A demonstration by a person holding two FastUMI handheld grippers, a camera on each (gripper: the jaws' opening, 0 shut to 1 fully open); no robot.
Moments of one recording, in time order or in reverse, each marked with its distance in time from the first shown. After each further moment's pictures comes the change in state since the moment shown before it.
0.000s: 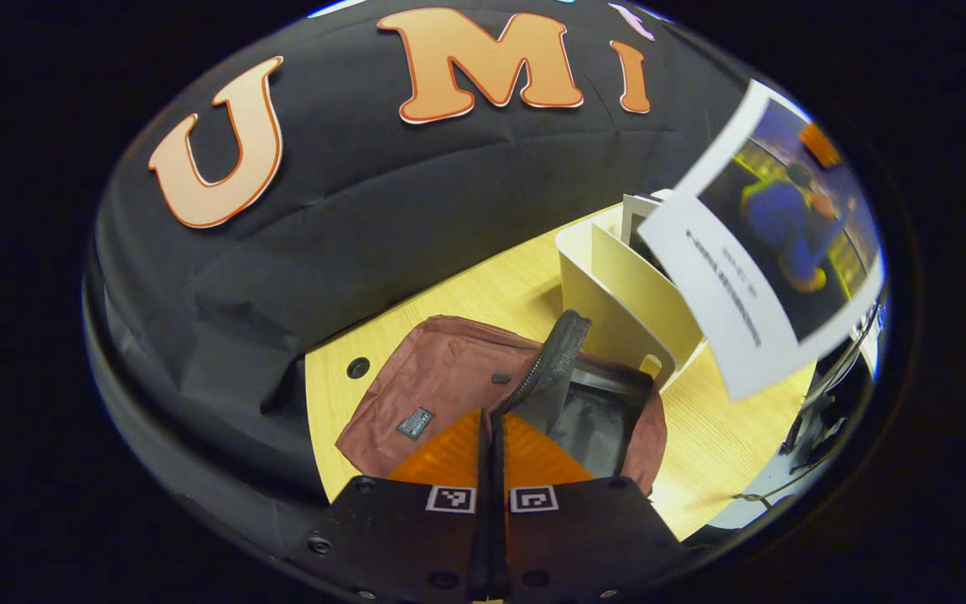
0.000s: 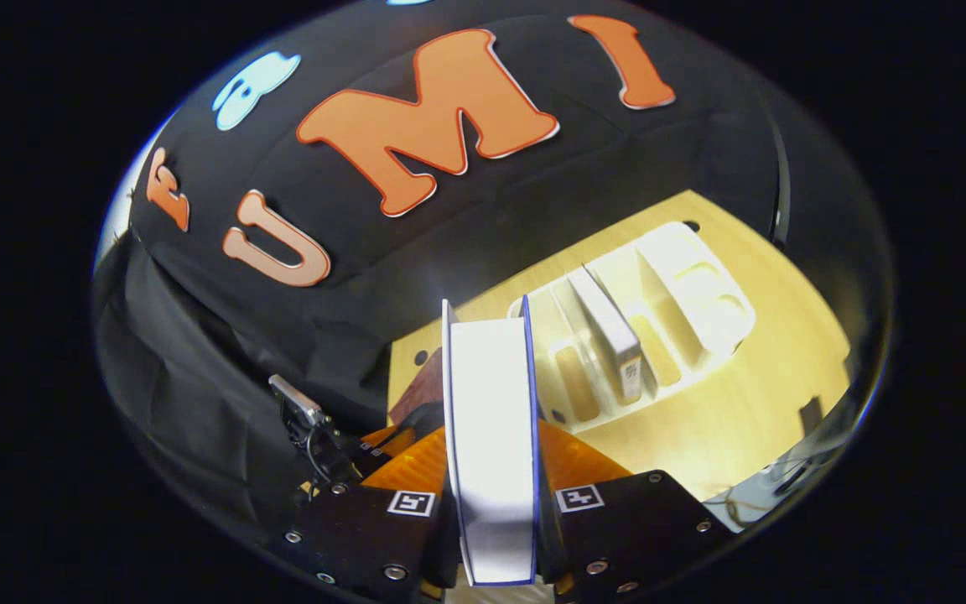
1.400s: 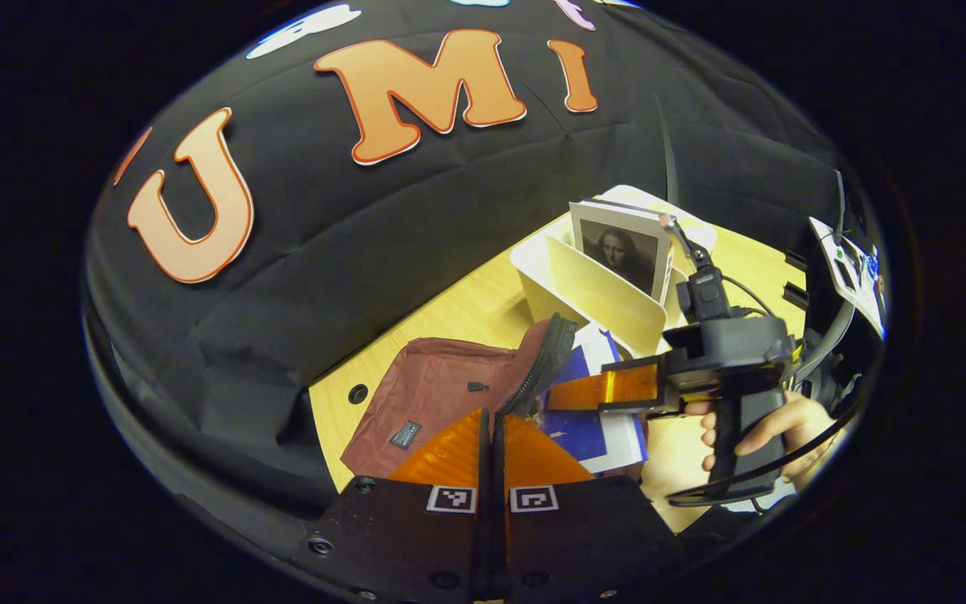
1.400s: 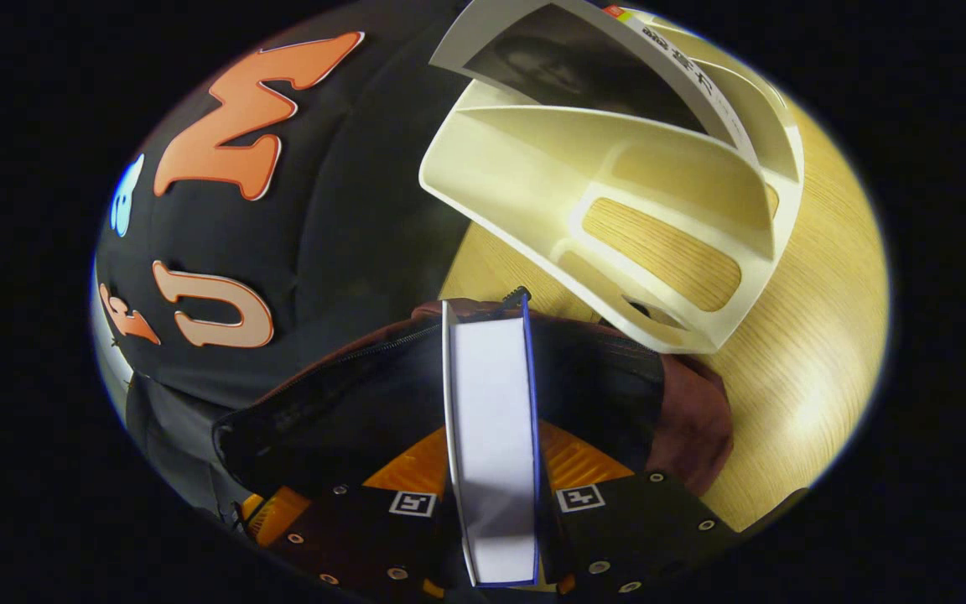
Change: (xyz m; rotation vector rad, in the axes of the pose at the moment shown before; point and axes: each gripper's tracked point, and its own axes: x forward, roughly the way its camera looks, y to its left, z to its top) left arm -0.032 -0.038 0.014 0.123 -0.047 -0.011; right arm 0.251 -0.011 -0.121 0.434 0.013 0.150
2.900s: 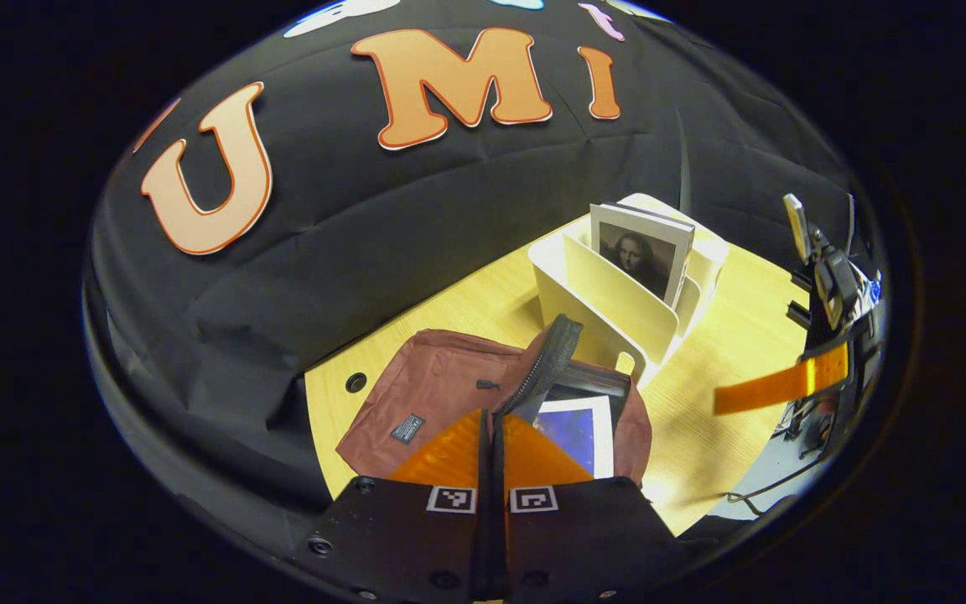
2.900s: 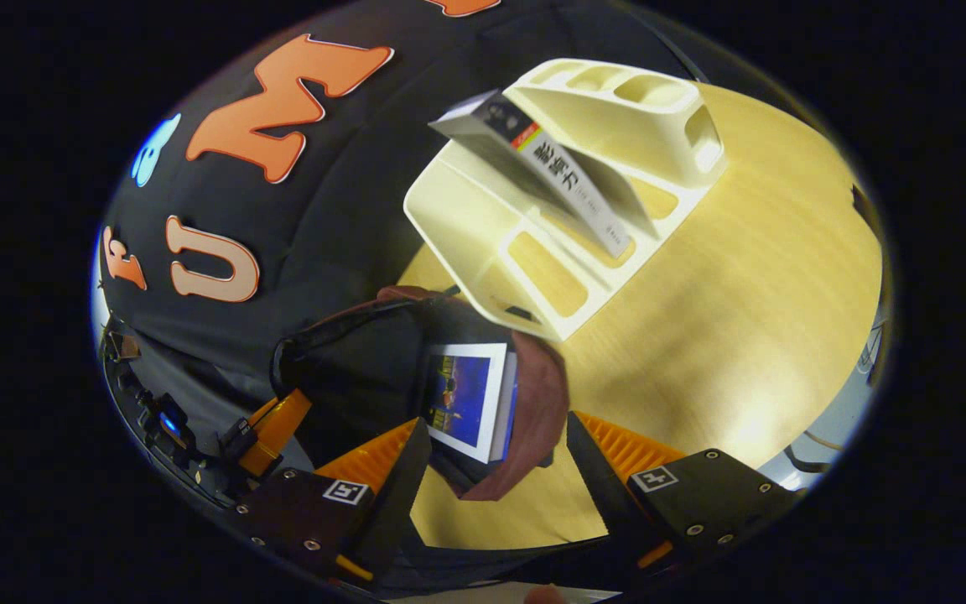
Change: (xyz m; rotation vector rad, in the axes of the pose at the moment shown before) left arm 0.004 0.014 -0.020 -0.082 -0.007 -0.008; right arm -0.170 -0.065 0.027 -0.203 -0.025 -0.202
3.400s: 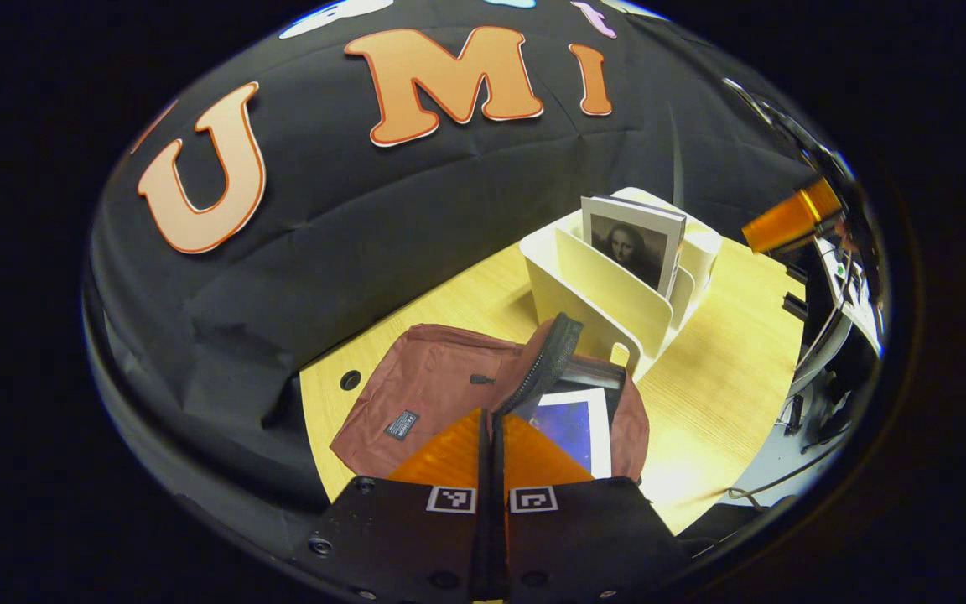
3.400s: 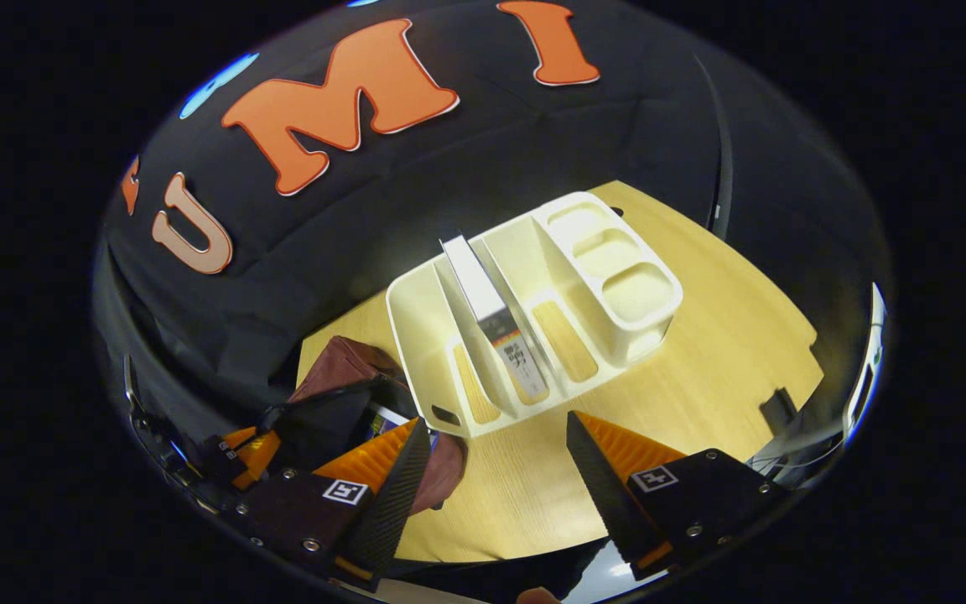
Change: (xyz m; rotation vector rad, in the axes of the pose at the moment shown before) left arm 0.002 0.001 -0.013 0.015 0.009 -0.004; right arm -0.048 0.010 0.147 -0.380 -0.114 -0.240
